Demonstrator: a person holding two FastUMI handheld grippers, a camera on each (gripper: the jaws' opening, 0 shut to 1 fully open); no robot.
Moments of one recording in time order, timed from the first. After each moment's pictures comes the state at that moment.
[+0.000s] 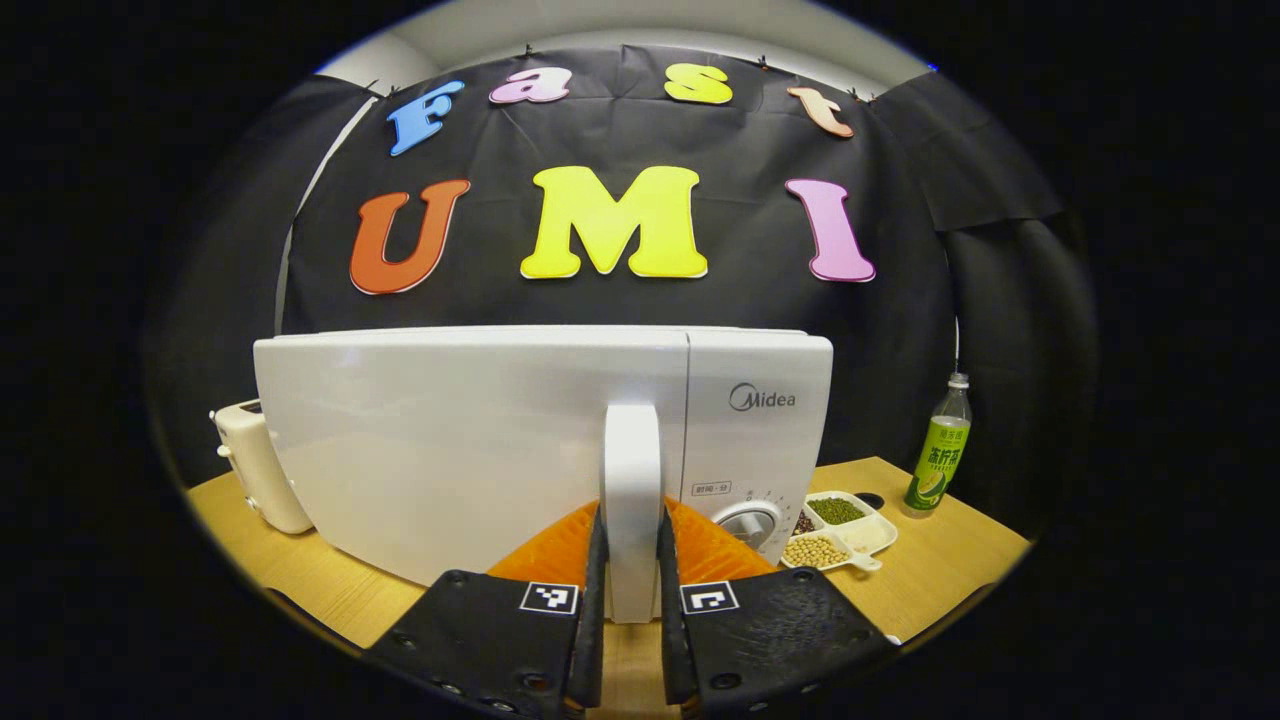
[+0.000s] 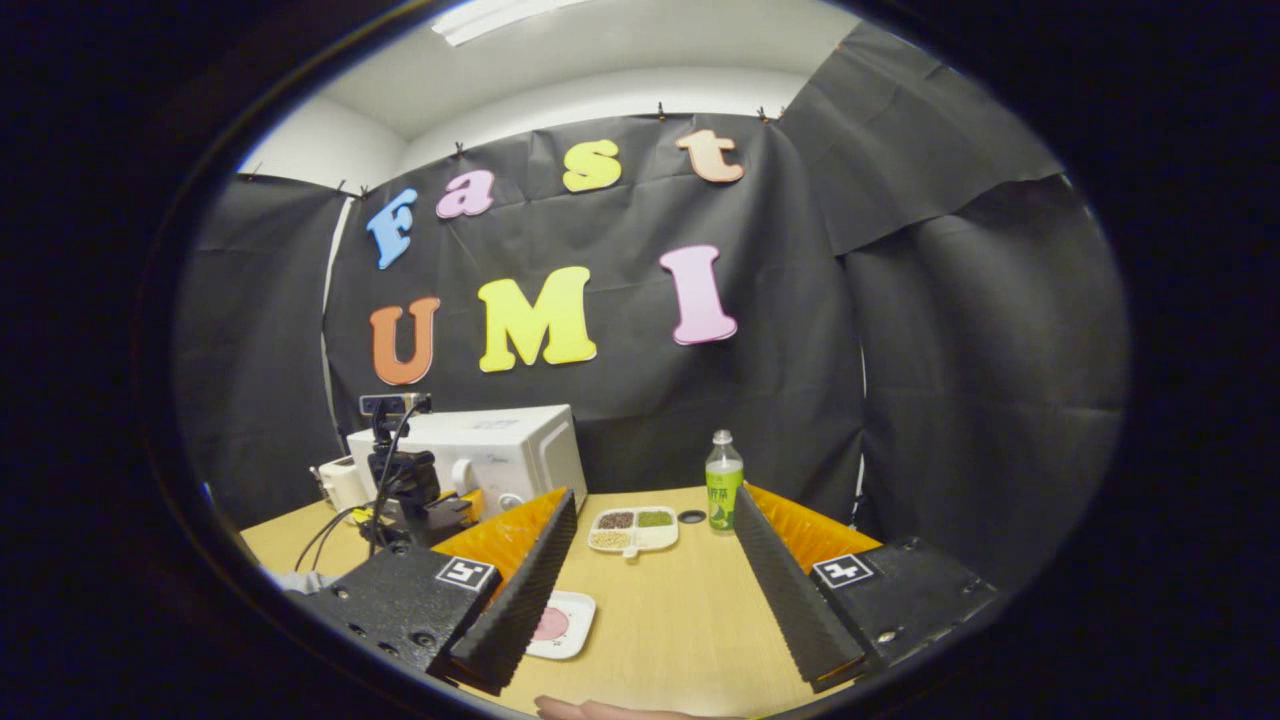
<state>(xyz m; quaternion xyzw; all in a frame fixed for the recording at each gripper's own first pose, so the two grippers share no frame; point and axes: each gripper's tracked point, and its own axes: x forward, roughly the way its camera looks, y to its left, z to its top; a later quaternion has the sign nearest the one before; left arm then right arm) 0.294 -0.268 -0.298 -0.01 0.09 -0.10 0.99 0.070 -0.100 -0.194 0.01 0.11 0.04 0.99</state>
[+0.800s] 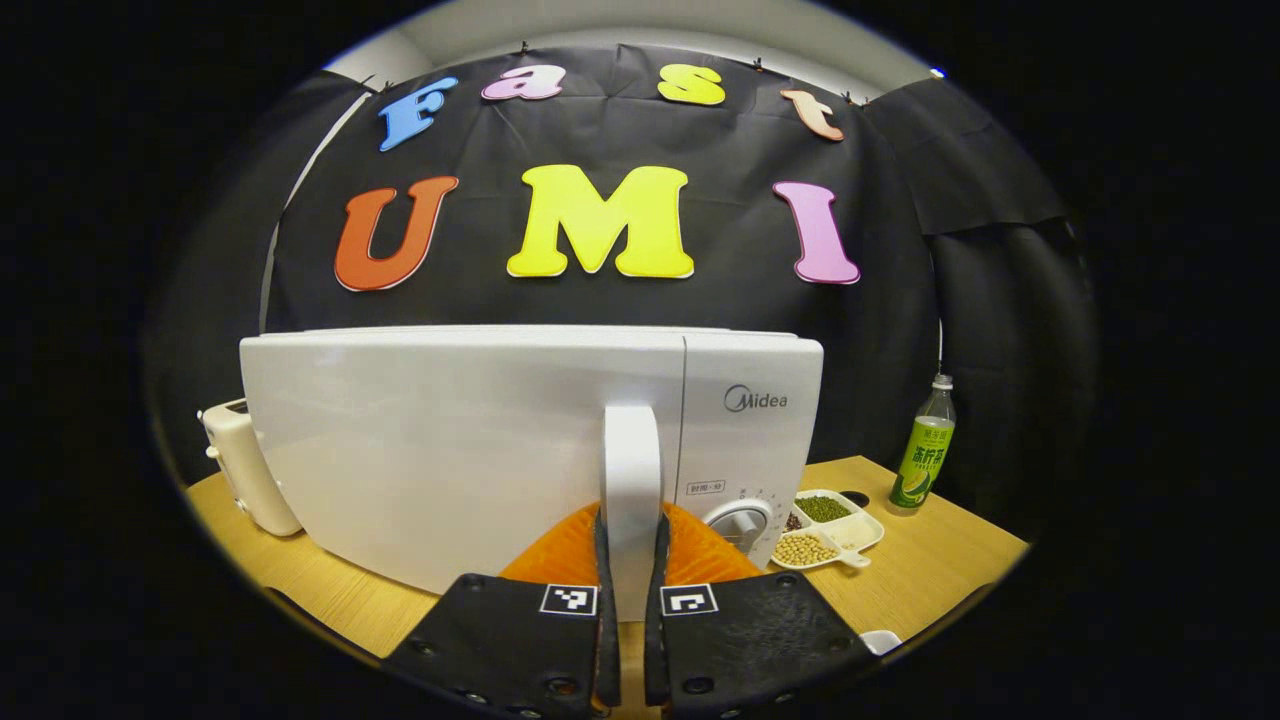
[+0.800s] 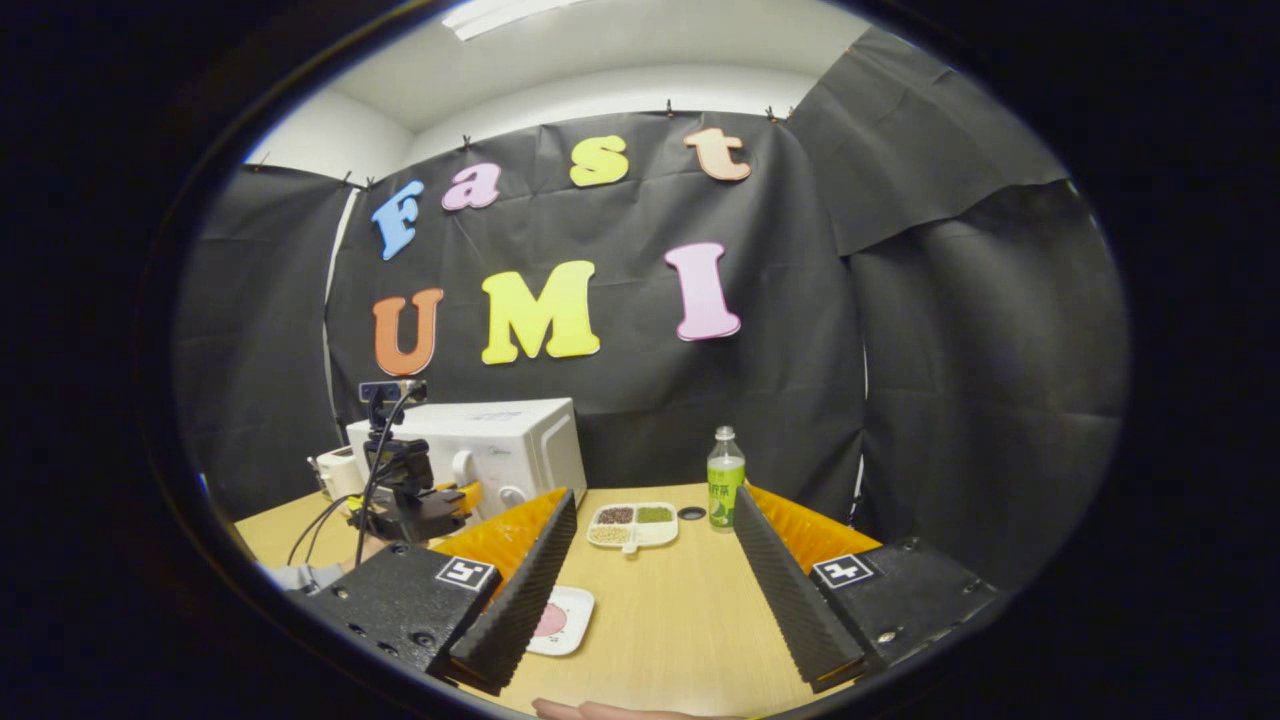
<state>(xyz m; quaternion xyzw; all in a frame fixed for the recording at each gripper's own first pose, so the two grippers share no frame) 0.295 -0.268 -0.297 0.00 0.09 -0.12 0.99 0.069 -0.097 -0.204 0.01 0.12 0.04 0.99</state>
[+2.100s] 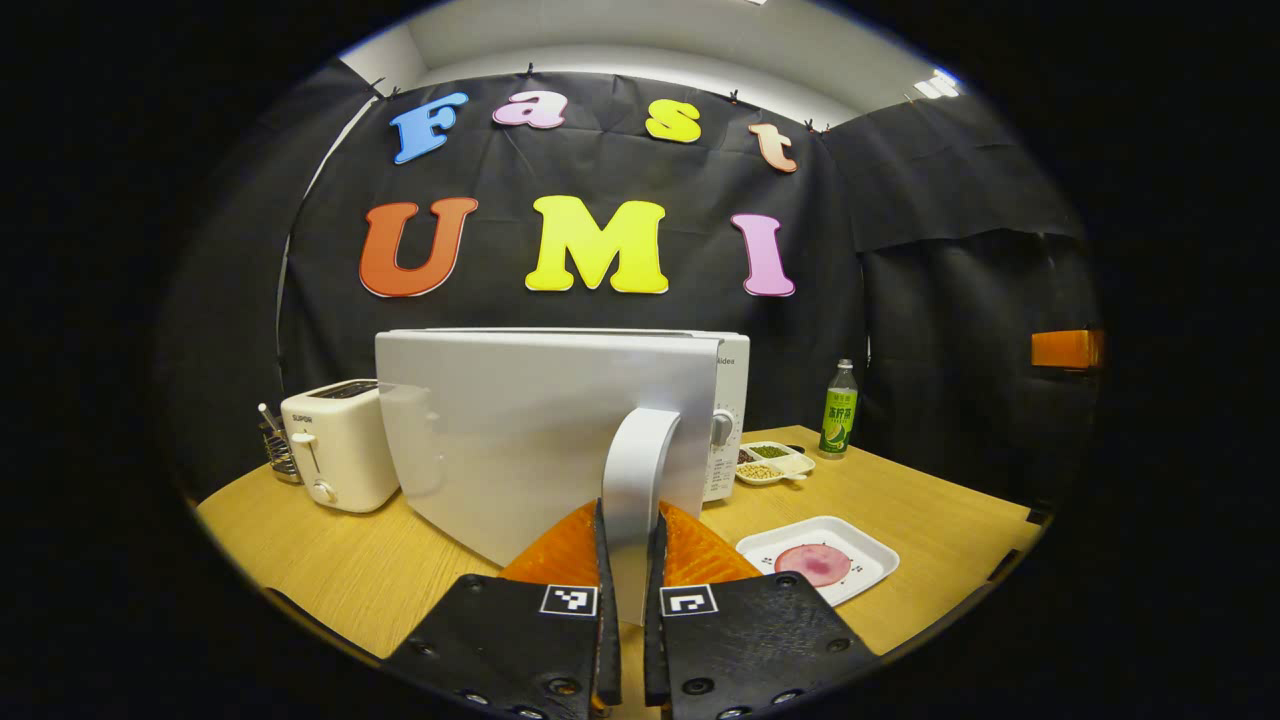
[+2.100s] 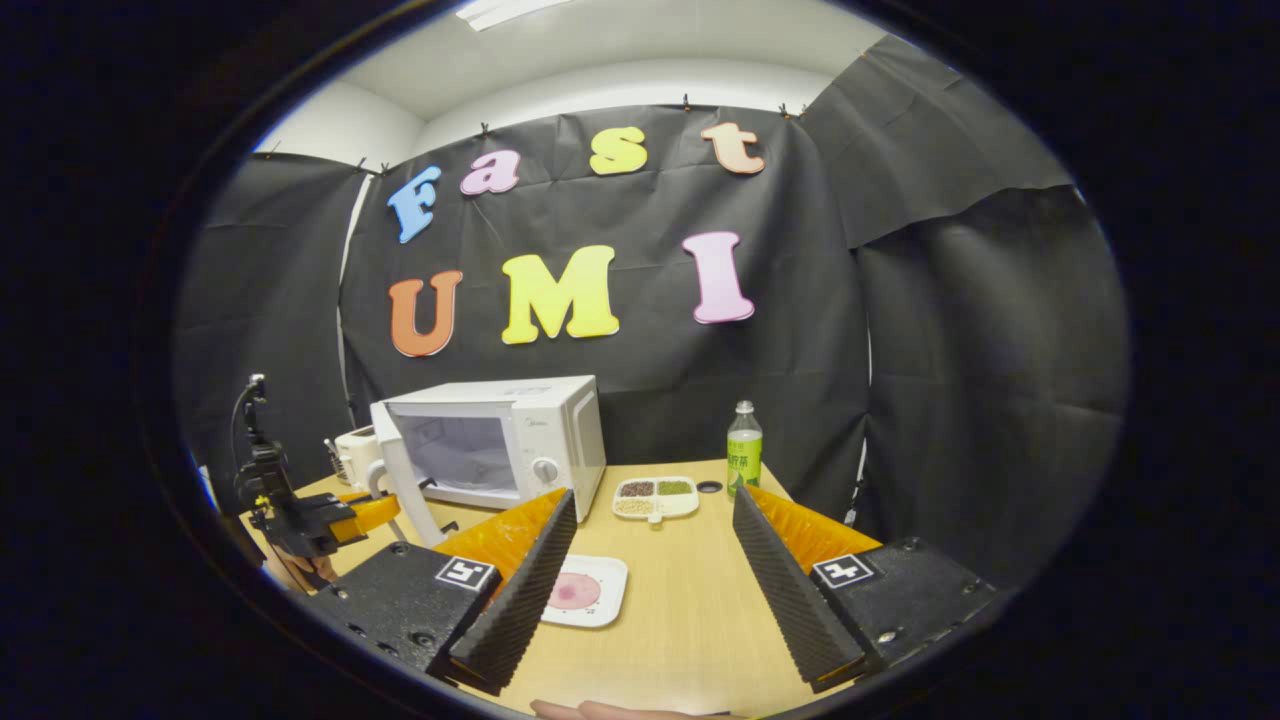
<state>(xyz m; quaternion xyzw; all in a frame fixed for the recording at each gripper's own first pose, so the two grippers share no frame) 0.119 -0.143 -0.284 0.00 0.08 -0.19 0.98 0.011 -0.050 -0.217 0.00 0.14 0.05 0.99</state>
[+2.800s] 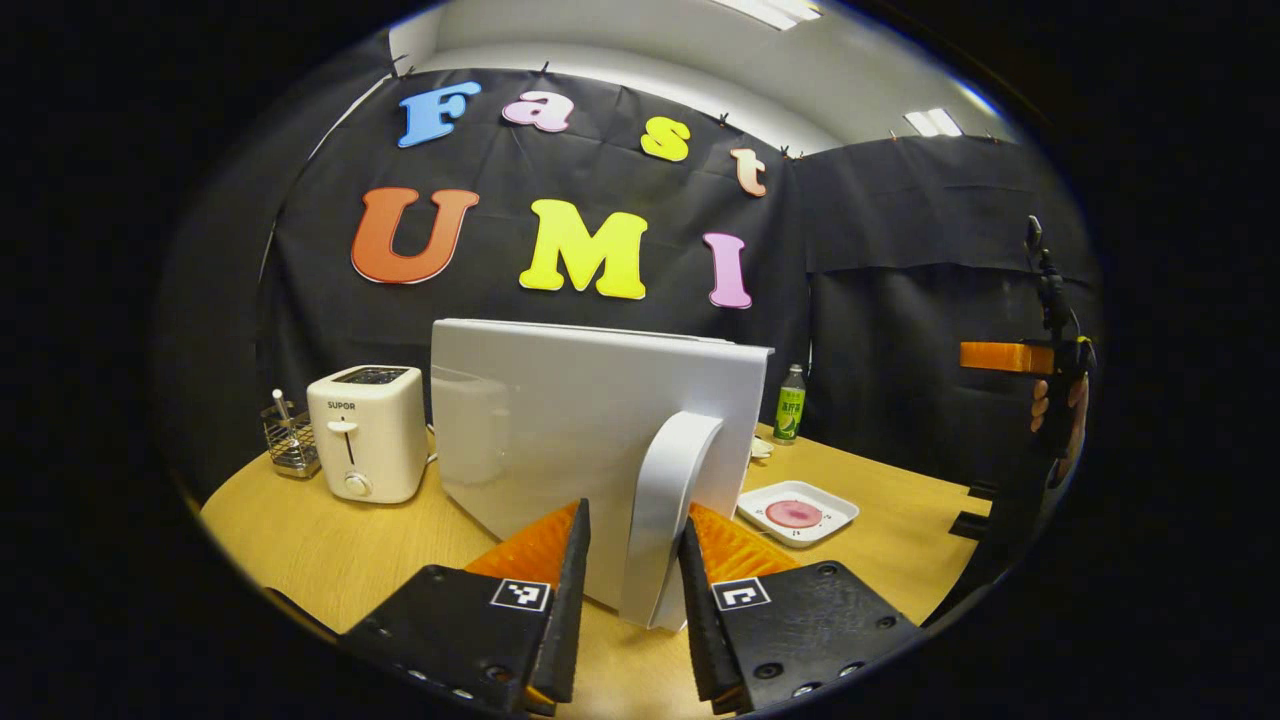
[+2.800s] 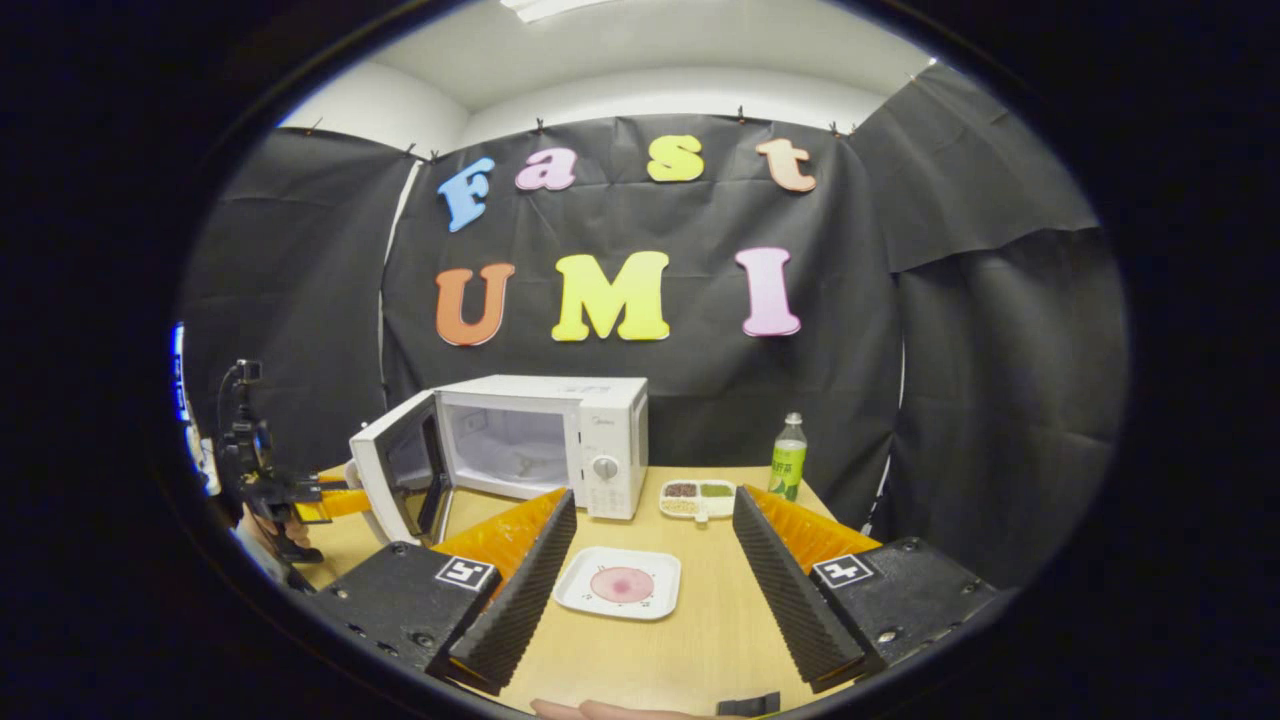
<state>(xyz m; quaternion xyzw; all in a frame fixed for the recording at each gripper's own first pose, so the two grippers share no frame) 0.078 -0.035 -0.281 -0.02 0.08 -0.28 0.96 -0.018 0.021 -0.207 -0.04 0.13 0.09 0.99</state>
